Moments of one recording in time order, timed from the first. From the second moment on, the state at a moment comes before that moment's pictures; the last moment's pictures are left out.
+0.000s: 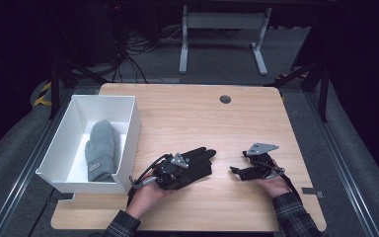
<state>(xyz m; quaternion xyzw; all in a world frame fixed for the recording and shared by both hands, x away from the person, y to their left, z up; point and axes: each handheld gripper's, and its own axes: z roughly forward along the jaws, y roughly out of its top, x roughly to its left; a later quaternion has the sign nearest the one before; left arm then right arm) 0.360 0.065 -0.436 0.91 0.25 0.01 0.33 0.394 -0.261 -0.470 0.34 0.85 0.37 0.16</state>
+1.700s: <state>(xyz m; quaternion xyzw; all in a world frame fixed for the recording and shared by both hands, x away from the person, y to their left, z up) 0.396 0.058 -0.451 0.93 0.18 0.05 0.30 0.393 -0.264 -0.470 0.34 0.85 0.37 0.16</state>
